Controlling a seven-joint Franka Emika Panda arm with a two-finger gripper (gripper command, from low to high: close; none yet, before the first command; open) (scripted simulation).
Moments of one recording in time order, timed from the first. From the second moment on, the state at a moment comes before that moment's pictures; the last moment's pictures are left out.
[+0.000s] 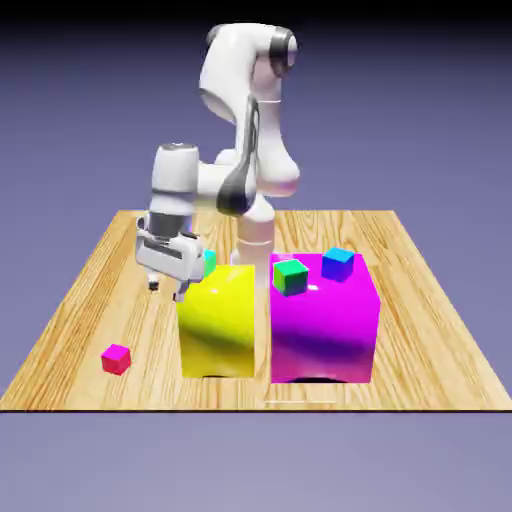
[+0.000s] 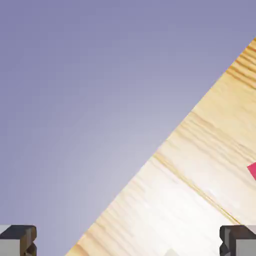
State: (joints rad) arm -0.69 0.00 0.27 -2.48 0.07 2.73 1.34
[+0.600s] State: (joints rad) arm -1.23 0.47 0.46 -2.20 0.16 2.47 1.81
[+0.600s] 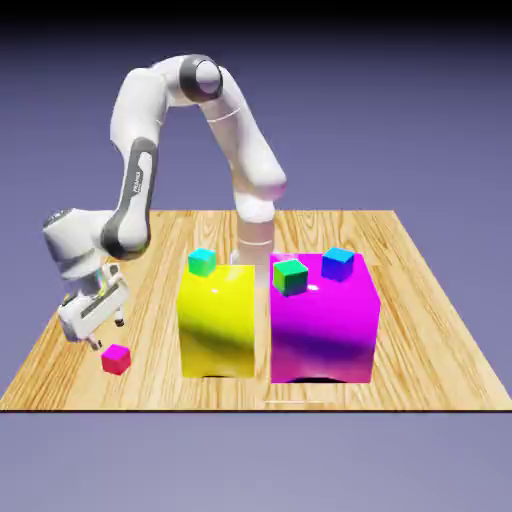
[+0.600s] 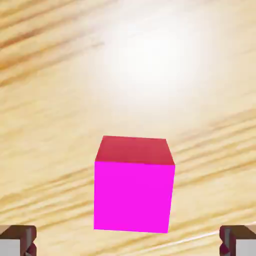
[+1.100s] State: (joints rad) arm -0.68 0.56 -0.05 -2.15 0.58 2.43 1.53
